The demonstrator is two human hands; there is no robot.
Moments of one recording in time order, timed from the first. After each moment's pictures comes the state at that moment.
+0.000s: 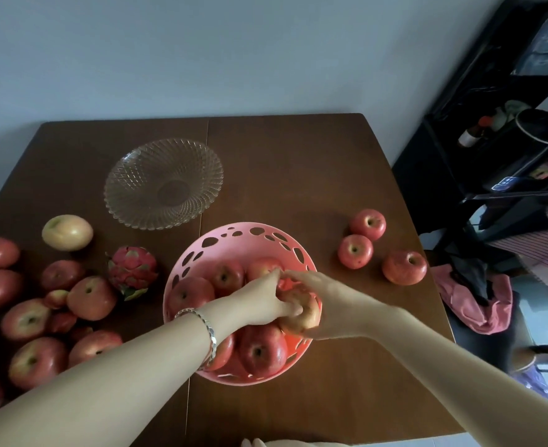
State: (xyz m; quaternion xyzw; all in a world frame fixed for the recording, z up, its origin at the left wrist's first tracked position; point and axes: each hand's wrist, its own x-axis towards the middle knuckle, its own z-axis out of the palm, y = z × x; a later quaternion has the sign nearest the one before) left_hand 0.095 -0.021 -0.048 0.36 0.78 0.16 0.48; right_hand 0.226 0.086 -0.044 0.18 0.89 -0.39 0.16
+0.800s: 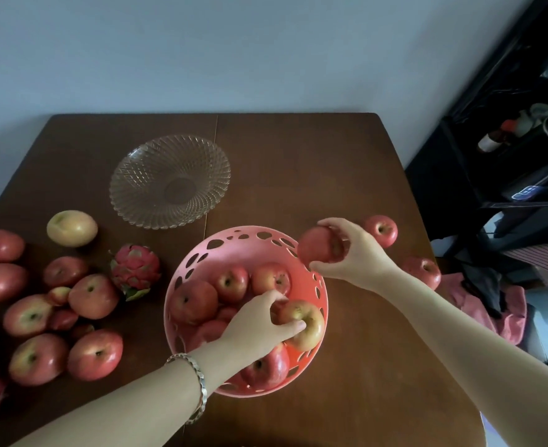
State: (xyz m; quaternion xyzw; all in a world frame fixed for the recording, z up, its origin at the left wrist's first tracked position) left_hand 0.111 -0.045 -0.061 0.32 0.82 0.24 0.41; right_hand 0.191 0.141 -0.035 0.31 0.84 -0.44 -0.04
